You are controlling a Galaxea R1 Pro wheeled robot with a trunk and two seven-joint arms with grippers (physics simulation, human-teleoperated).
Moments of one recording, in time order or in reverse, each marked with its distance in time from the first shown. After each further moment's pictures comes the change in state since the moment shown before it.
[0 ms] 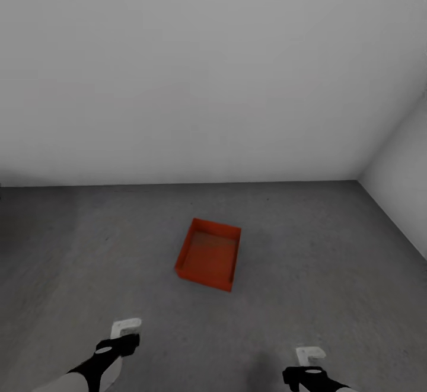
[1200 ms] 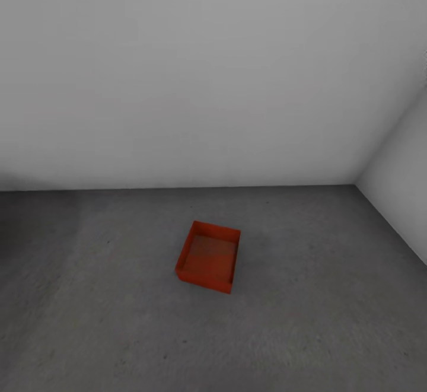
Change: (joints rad) left arm 0.217 -0.049 0.000 0.094 0.016 0.013 -0.006; right arm 0.228 0.014 0.003 0.000 -0.002 -0.041 0.073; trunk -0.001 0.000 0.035
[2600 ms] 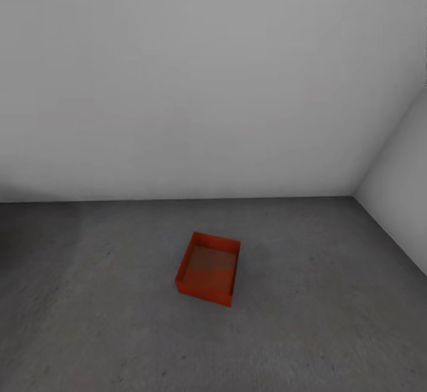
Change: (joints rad) left arm 0.105 0.004 -0.006 -0.010 -0.012 -0.008 0.014; right arm 0.084 0.005 0.001 0.000 0.004 -0.027 0.045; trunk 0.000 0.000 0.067
